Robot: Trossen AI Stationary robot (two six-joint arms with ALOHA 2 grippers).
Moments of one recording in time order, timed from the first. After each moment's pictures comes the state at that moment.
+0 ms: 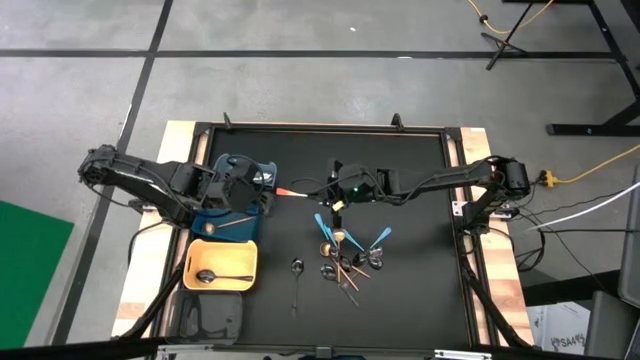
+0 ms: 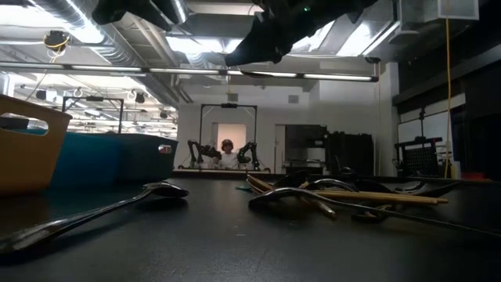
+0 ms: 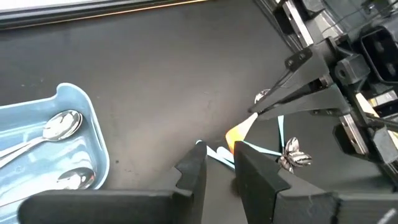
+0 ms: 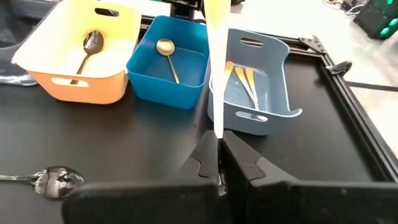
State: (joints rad) left arm -0.23 1.17 1.18 -0.87 -0.58 -1.15; right arm -0.01 1.67 1.23 -0.05 0.06 -0.14
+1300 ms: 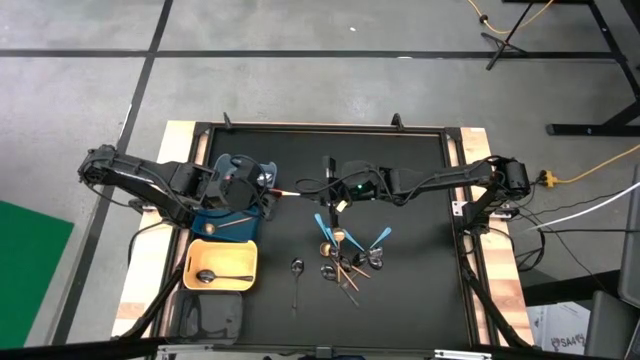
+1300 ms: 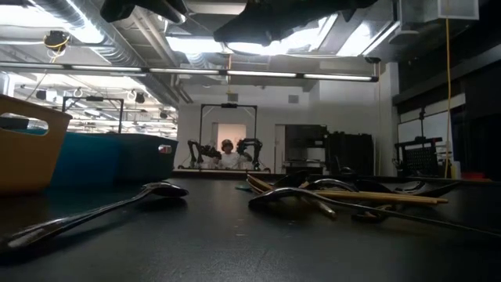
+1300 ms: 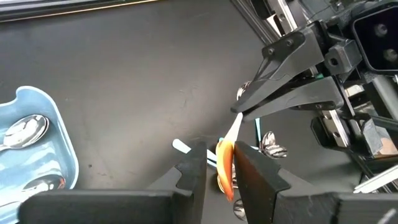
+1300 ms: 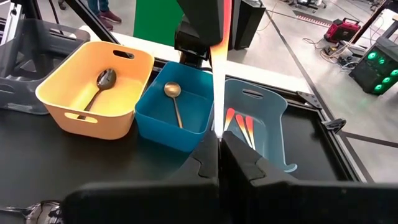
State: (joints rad) left arm -0.23 1.17 1.18 -0.78 -0.53 -1.09; right arm -0.01 1.67 1.23 0.11 -0.01 -0.25
